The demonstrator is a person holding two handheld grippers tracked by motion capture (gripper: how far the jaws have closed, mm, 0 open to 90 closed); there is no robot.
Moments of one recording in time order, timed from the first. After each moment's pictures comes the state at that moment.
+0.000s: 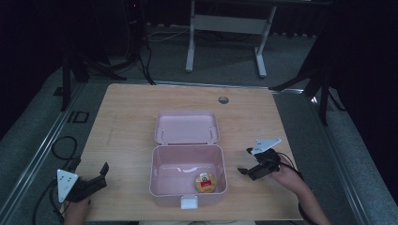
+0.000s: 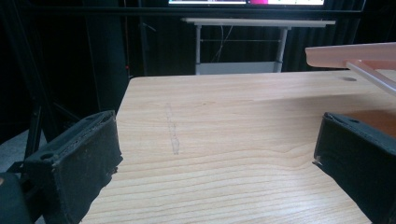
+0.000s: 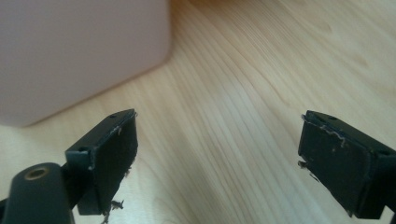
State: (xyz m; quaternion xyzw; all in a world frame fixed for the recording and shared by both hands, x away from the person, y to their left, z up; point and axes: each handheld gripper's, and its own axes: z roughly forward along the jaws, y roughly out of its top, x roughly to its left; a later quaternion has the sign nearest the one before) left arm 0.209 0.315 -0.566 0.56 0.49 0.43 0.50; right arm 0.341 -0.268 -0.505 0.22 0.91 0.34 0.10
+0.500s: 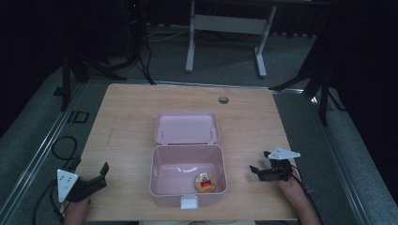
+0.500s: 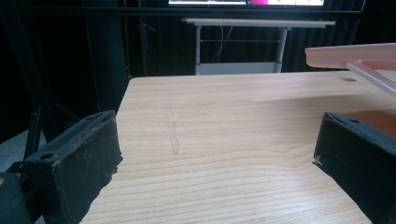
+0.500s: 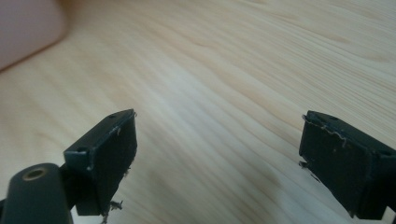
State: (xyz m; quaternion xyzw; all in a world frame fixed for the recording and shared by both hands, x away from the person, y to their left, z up) left arm 0.209 0.314 -0.566 0.56 0.49 0.43 0.50; right arm 0.330 -0.322 -0.551 0.35 0.83 0.39 0.19
